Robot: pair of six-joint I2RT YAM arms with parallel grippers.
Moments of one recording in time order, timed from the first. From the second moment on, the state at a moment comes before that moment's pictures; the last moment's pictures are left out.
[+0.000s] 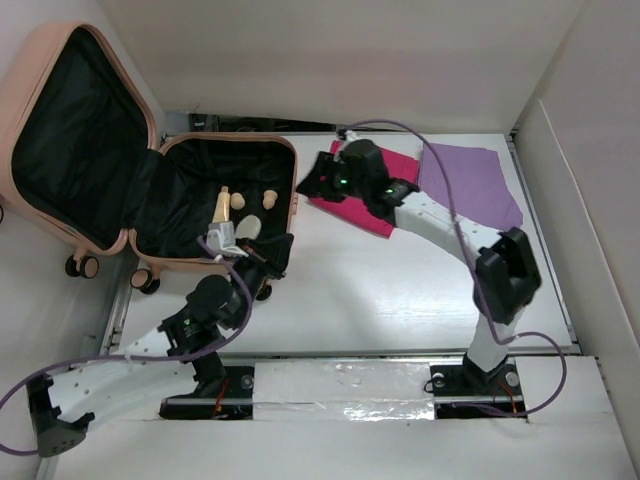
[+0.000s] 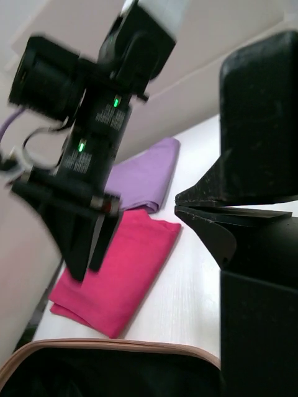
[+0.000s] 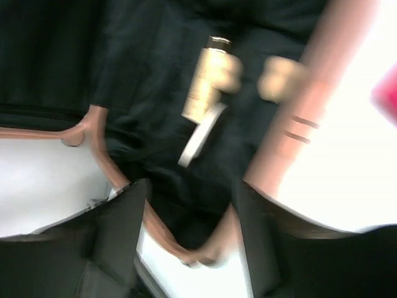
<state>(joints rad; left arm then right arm) -1.04 0.56 0.49 0.18 -0.65 -0.64 0.69 1.84 1.57 -0.08 -0.15 0.73</state>
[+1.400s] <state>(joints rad) -0.78 2.15 1.52 -0.20 -0.54 -1.25 0.20 0.91 0.74 0.08 -0.18 0.56</state>
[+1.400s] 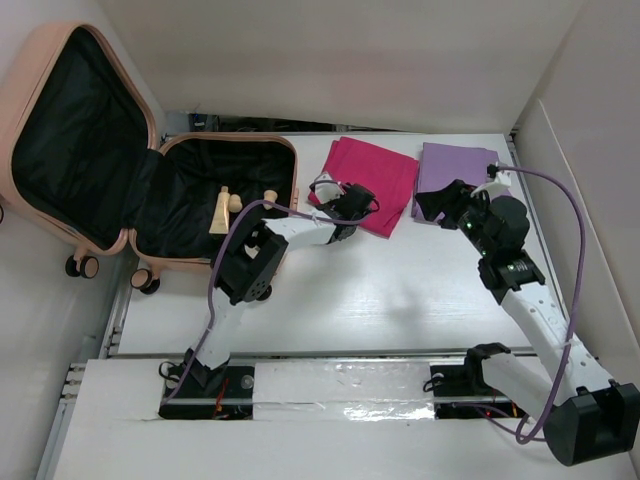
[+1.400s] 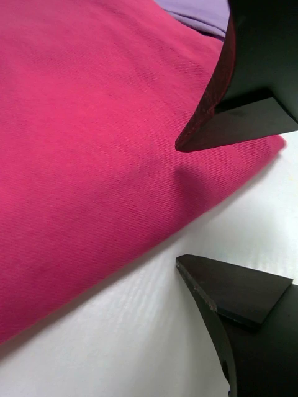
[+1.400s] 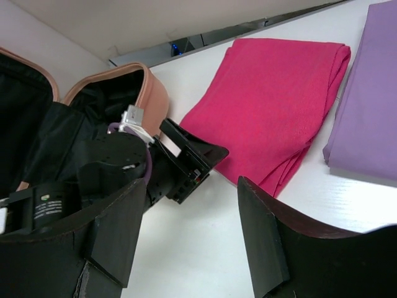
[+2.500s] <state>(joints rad) -0.60 2.25 1.45 0.23 -0.29 -1.09 0.20 0.86 0.74 0.07 -0.19 0.56</state>
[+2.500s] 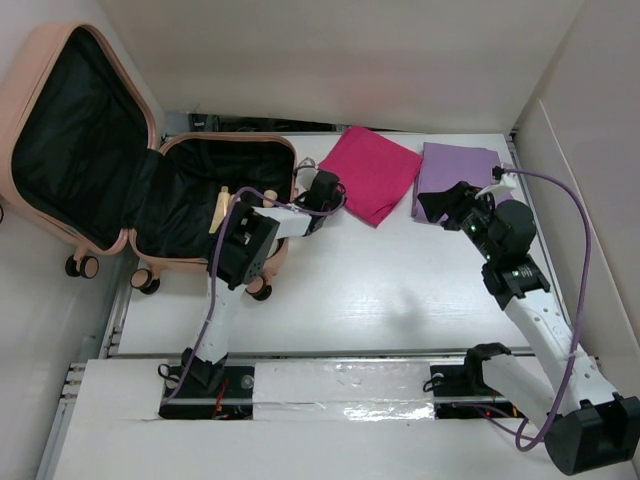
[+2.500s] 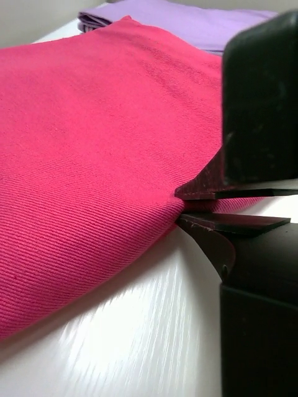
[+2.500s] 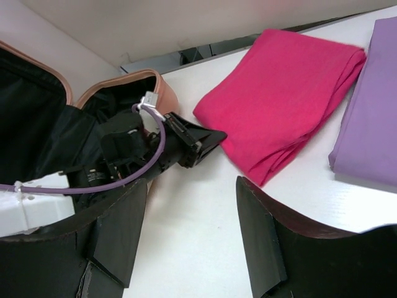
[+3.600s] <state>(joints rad) -0.03 1.49 1.36 -0.45 -0.01 -0.35 0.19 0.84 0.74 0.07 -0.20 0.56</state>
